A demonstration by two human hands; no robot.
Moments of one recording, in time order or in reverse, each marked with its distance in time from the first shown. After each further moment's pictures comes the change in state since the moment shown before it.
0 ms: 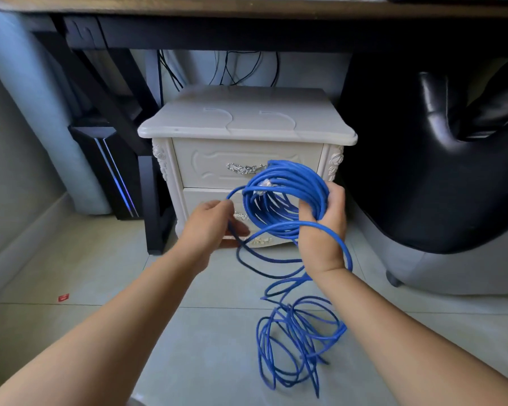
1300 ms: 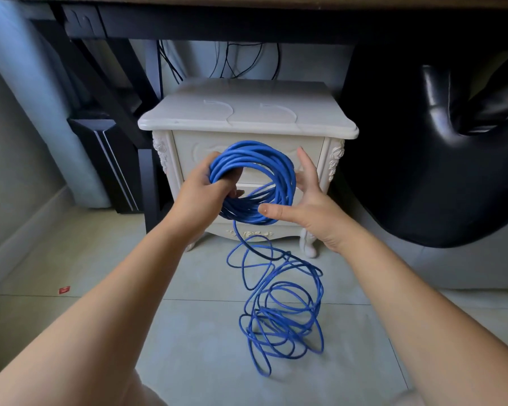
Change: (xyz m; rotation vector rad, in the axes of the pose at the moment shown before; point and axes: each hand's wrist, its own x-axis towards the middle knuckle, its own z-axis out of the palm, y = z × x) left_hand 0.013 0.014 -0.016 0.077 -0.067 0.532; right_hand 0.034 -0.017 -0.011 -0.144 -0.711 0.307
